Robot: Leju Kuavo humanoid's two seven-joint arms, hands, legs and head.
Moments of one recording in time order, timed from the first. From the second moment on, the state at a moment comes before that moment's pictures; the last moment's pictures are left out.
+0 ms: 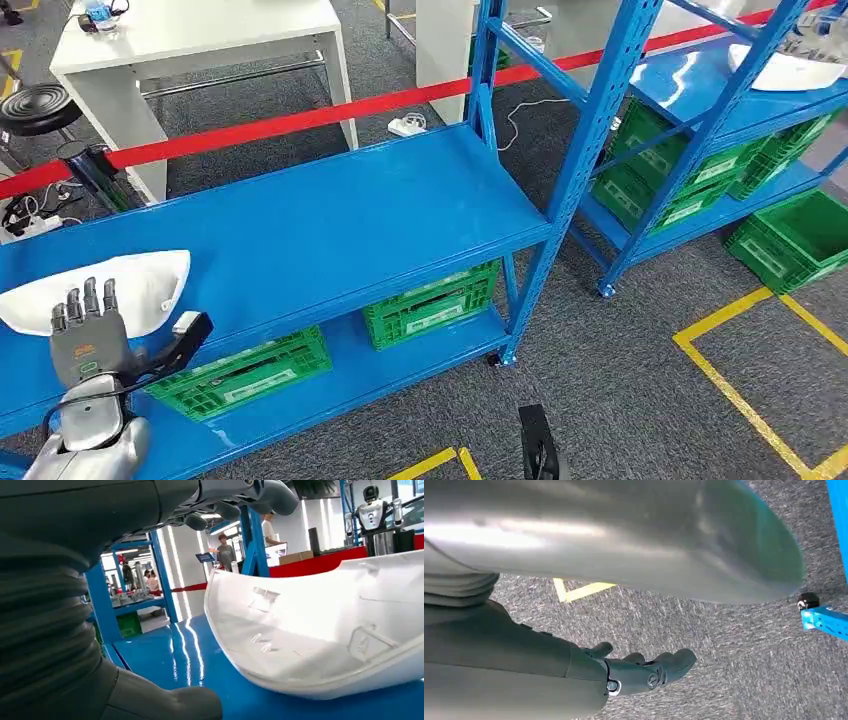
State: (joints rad) left arm -0.73 0.00 -0.27 -0.31 -1.57 0.58 0.32; right arm -0.11 0.22 -1.13 -0.19 0.87 0.00 -0.36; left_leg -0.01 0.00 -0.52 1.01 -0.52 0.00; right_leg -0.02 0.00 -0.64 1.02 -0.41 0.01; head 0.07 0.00
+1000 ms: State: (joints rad) left arm -0.76 -0.13 -0.29 -0.32 -1.56 0.54 0.10; right arm -0.11 0.22 -1.13 -0.19 0.90 0.00 -0.36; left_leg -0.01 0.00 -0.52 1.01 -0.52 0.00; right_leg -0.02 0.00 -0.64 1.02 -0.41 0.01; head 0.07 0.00
